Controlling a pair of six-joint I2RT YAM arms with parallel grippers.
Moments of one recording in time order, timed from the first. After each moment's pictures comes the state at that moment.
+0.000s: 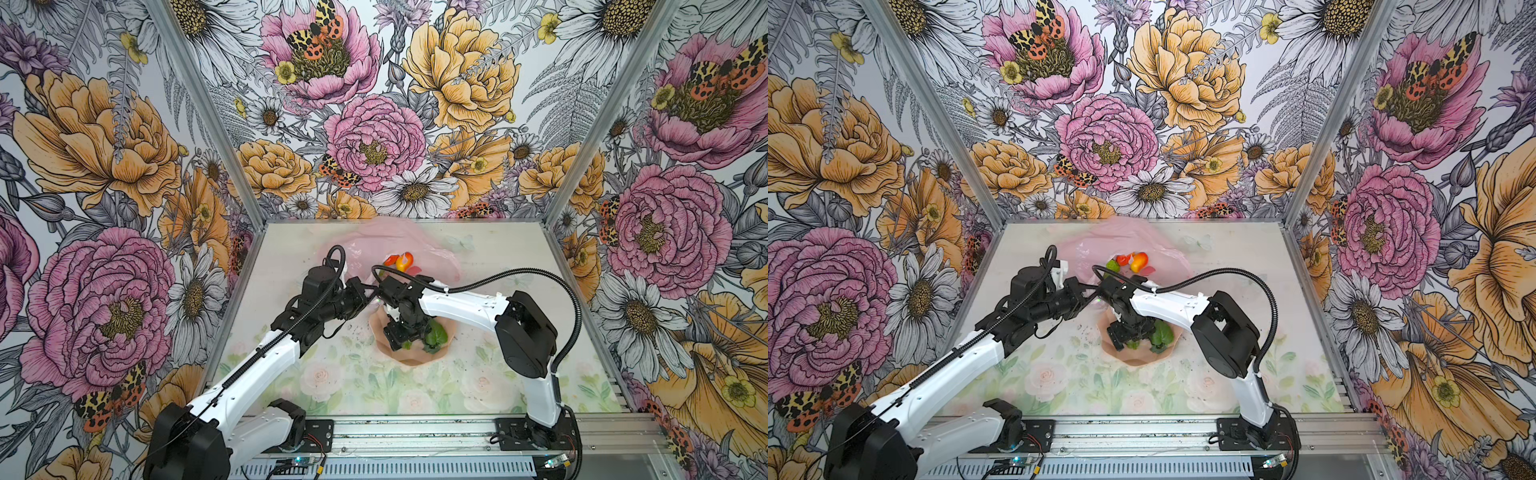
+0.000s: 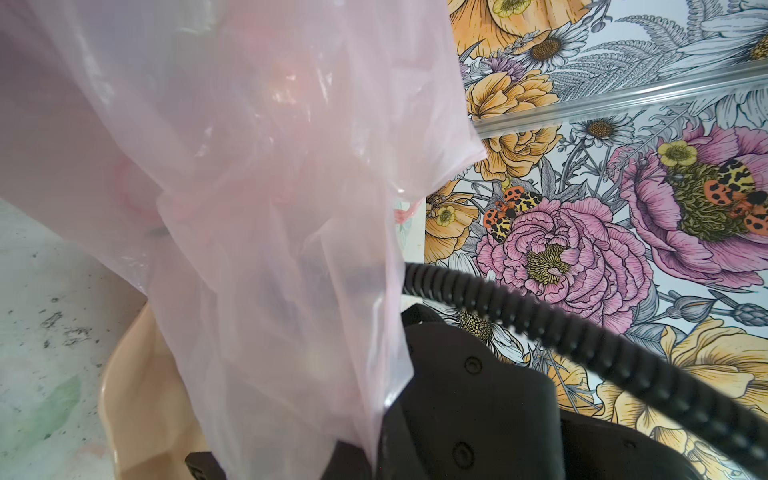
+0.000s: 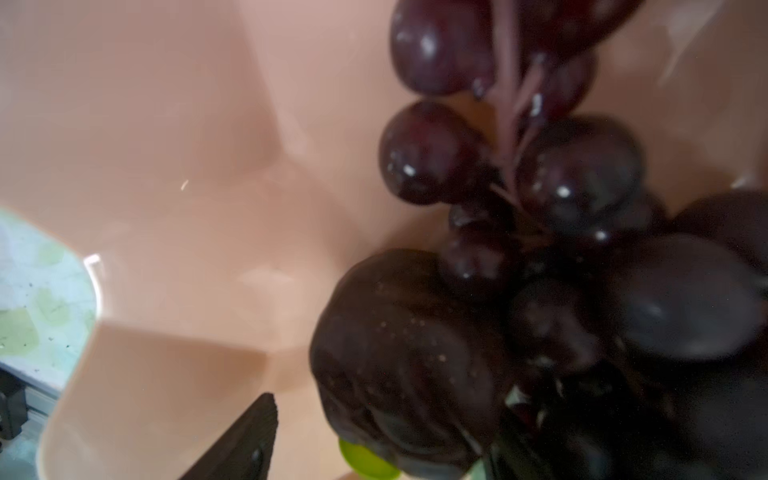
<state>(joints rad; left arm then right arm) -0.43 1.07 0.73 -0.11 0.38 -1.11 0.89 2.03 1.57 -1.05 -0.14 0.37</state>
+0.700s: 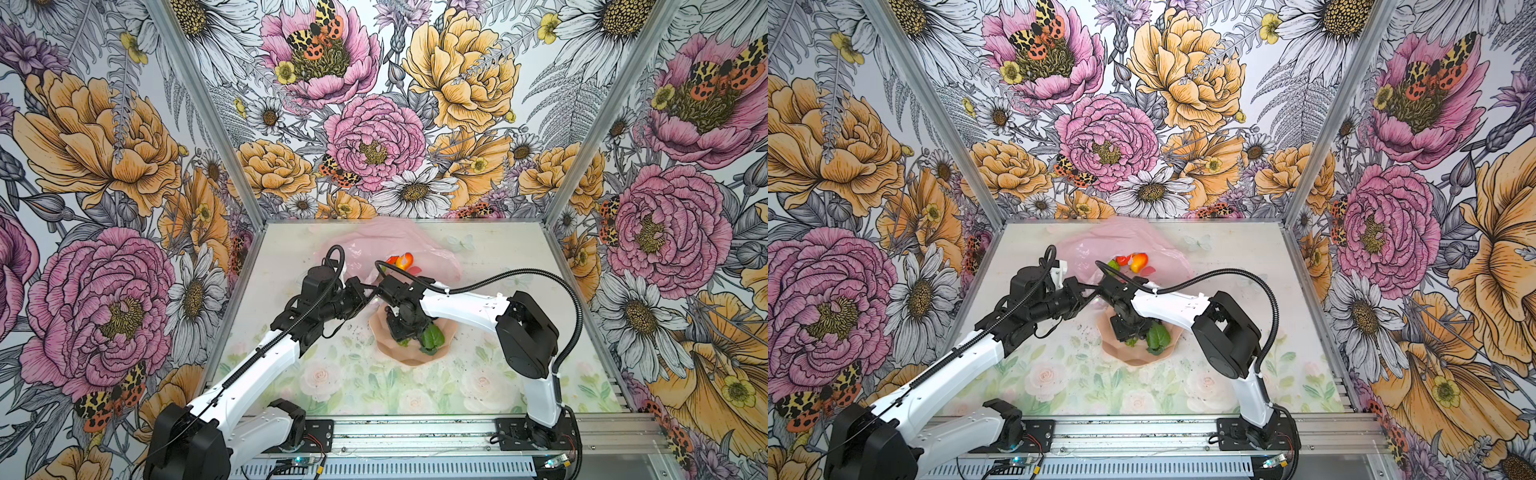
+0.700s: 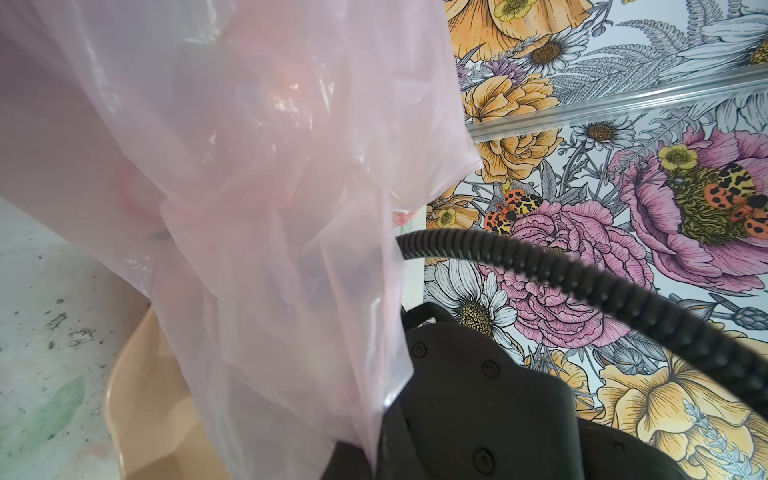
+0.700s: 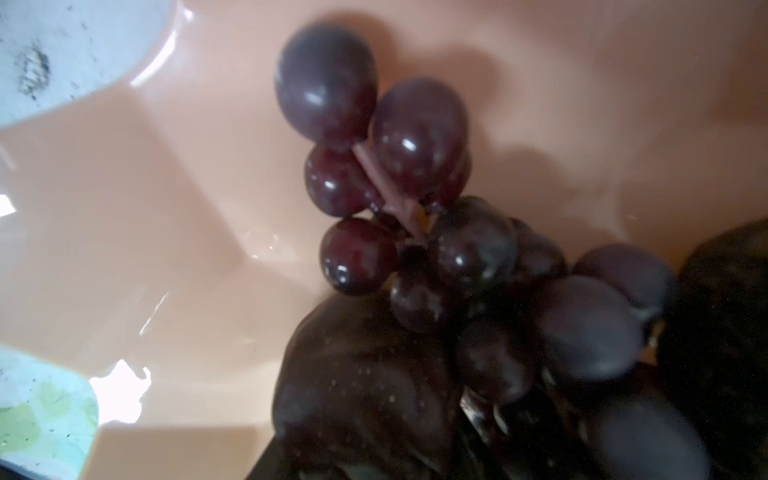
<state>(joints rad) -0.43 1.07 0.73 -0.11 0.38 -1.11 0.89 2.01 1.54 -0.95 -0.05 0.48</state>
